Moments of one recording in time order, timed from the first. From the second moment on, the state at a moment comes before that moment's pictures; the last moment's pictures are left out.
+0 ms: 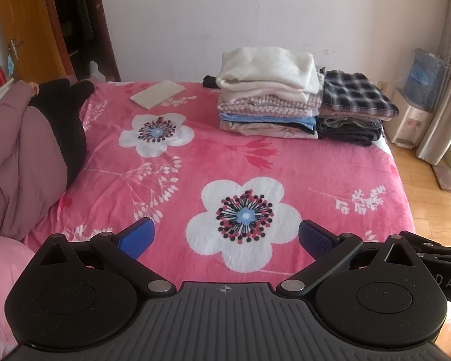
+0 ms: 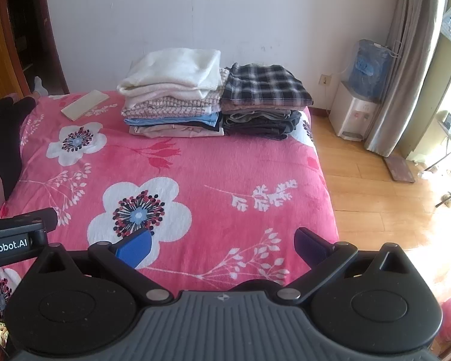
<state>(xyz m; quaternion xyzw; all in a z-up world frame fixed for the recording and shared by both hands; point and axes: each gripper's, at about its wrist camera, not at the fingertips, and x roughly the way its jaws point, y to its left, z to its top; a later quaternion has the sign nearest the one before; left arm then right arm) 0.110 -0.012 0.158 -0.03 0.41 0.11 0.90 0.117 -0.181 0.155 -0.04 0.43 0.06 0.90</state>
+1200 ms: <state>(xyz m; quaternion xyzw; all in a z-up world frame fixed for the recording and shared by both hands) 0.115 -0.015 0.154 -0.02 0.42 0.10 0.90 0.121 -0.181 0.151 -0.04 0.43 0.05 0.90</state>
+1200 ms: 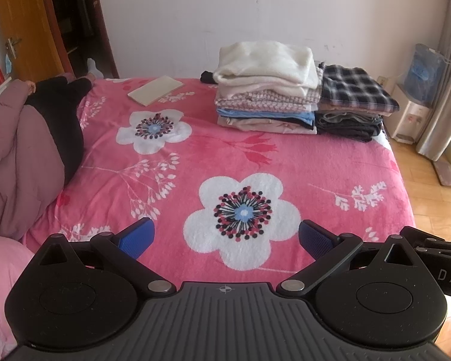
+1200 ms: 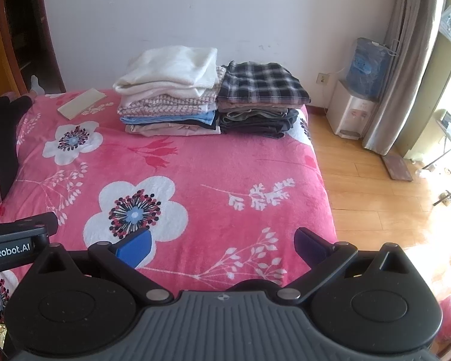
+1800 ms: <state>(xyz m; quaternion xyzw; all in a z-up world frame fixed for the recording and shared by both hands) 0.128 -0.023 0.163 -0.02 0.41 0.09 0.91 0.129 -0.187 0.160 -0.03 0.42 0.04 0.91</state>
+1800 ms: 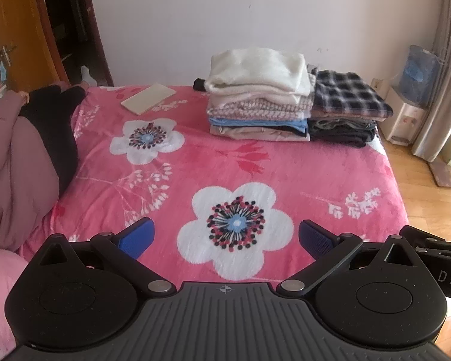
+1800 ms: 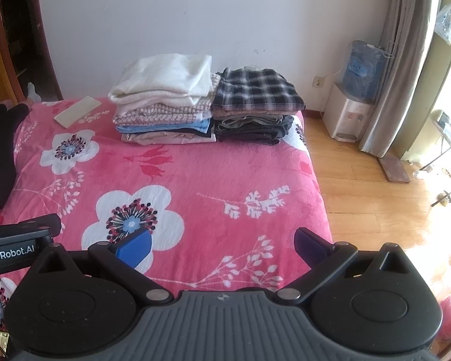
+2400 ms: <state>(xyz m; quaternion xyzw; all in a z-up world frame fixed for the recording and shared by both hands) 0.149 -0.026 0.176 -0.02 0.41 0.09 0.91 0.148 -0.194 0.177 -0.02 0.41 0.03 0.91</state>
